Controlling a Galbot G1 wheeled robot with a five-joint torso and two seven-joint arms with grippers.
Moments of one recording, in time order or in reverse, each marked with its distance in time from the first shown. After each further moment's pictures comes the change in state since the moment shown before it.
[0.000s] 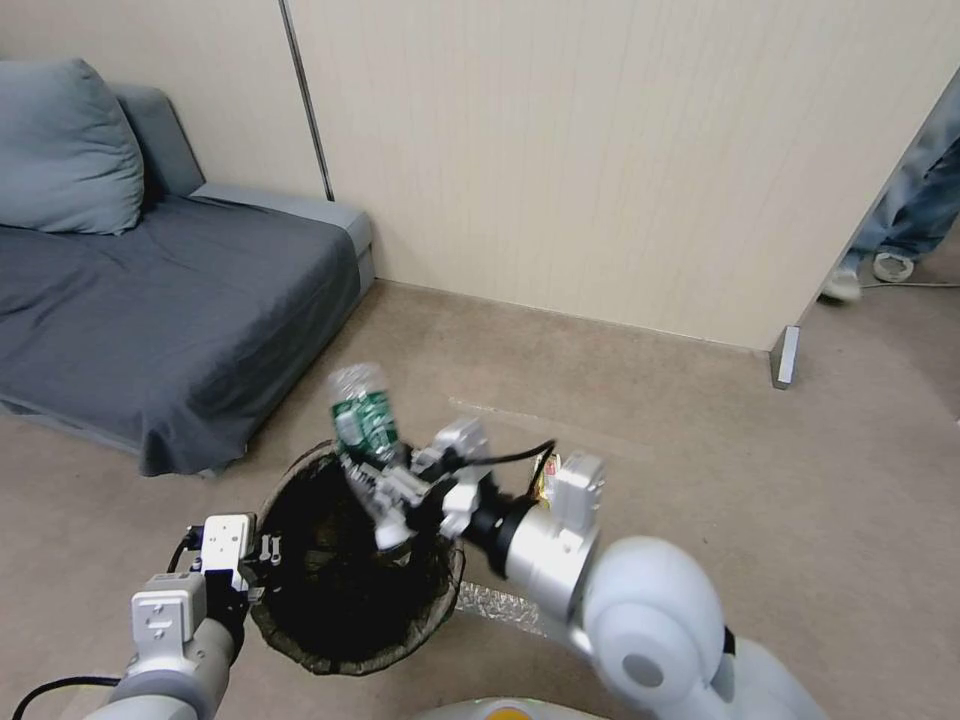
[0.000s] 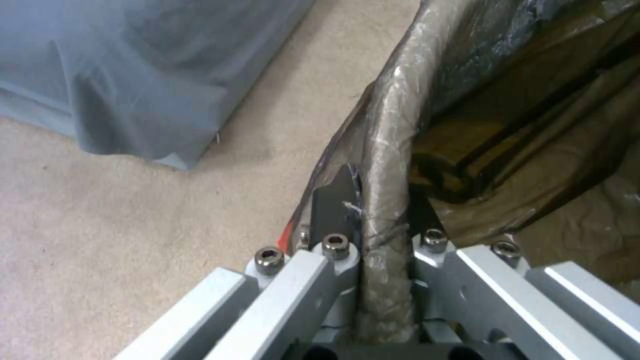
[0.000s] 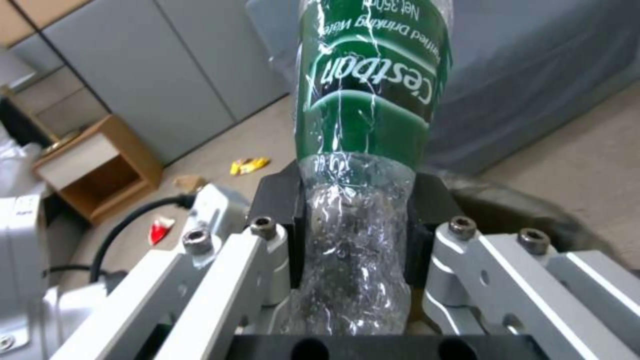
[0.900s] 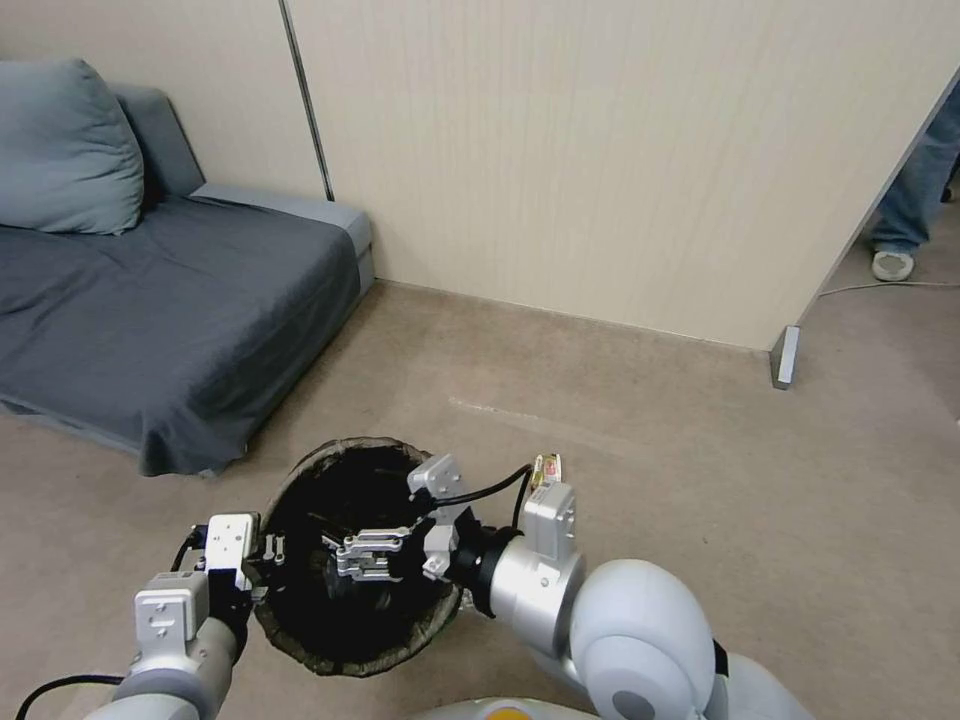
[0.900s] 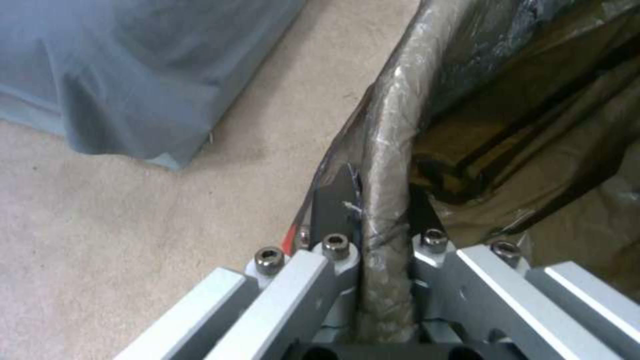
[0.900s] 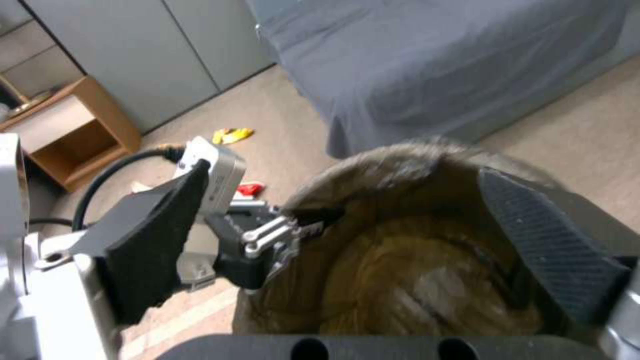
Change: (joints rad) left arm -0.003 -0.004 0.002 0.000 0.003 0.004 0.016; right arm -0.007 -0.047 0.001 0.046 -0.028 -0.052 0.031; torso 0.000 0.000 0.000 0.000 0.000
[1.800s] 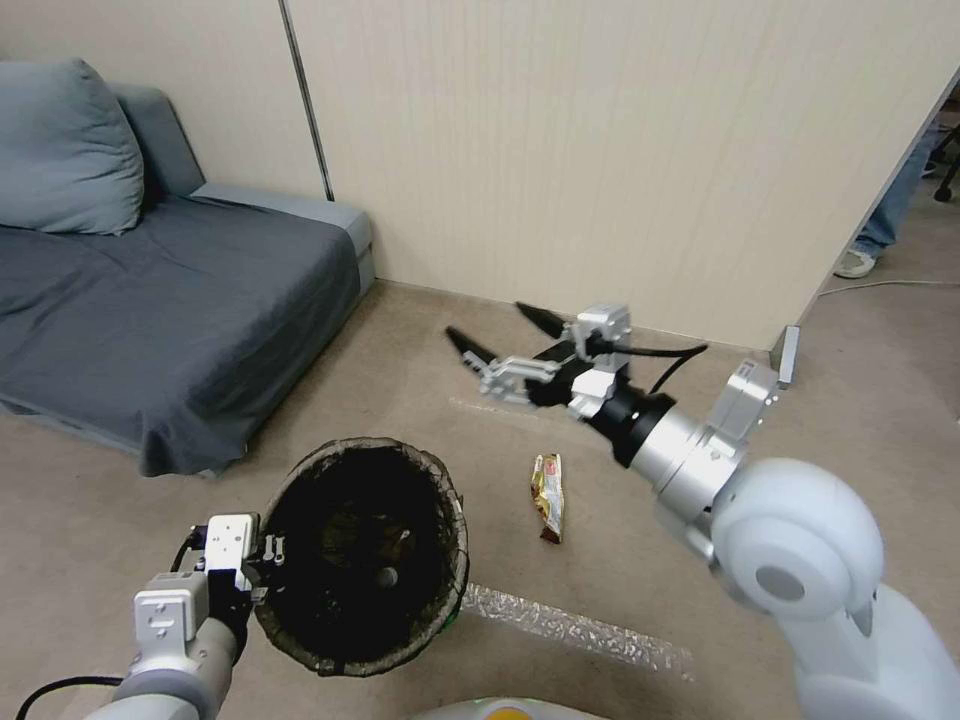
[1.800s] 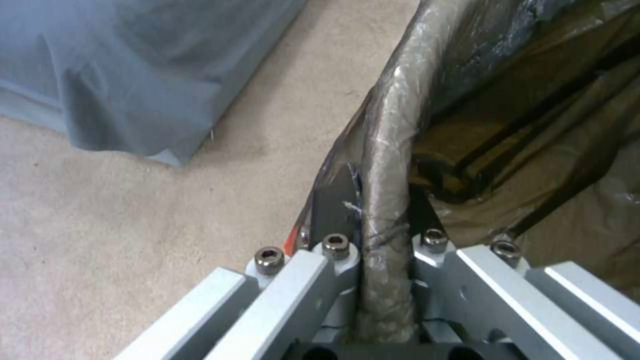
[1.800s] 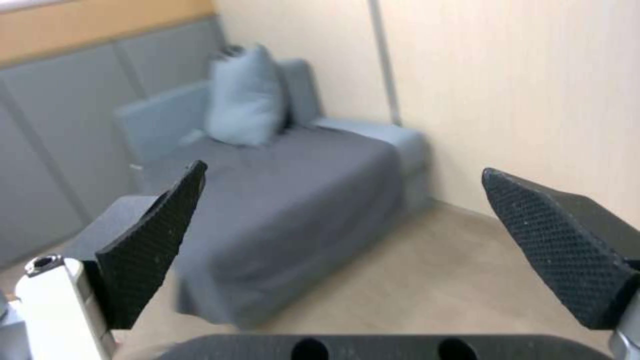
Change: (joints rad) left arm 0.003 -0.006 -0.003 0.000 0.001 0.001 0.002; right arm 0.026 -0.046 0.489 -0.006 0.081 0.104 -0.073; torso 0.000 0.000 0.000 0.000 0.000
